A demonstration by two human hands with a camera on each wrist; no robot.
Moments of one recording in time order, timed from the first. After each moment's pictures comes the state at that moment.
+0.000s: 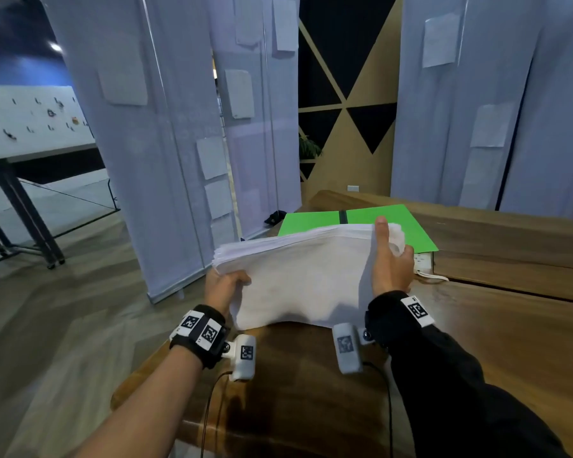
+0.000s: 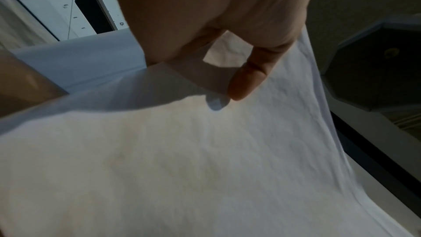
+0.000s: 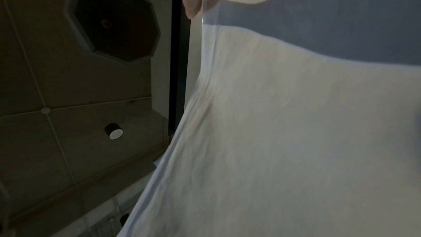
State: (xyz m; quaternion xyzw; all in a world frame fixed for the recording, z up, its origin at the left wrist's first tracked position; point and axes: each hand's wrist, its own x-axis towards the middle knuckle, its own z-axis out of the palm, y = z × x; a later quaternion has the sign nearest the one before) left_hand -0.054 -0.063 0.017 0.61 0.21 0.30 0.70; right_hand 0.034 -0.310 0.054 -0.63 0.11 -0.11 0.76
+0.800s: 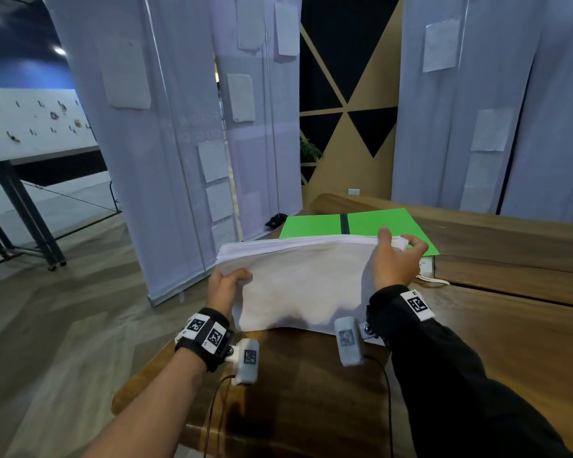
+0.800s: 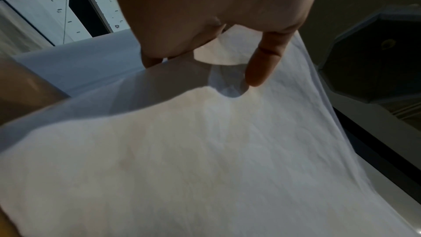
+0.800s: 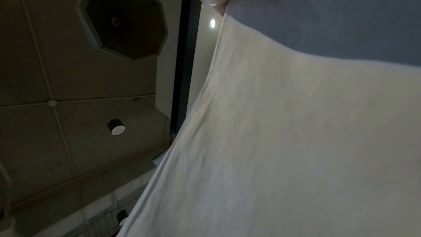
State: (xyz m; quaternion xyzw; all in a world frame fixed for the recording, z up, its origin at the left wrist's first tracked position) left_hand -0.057 -0.071 0.020 0.59 0.22 0.32 0.71; right_hand 0.054 -0.307 0.060 -0.61 0.14 -0.14 0.77
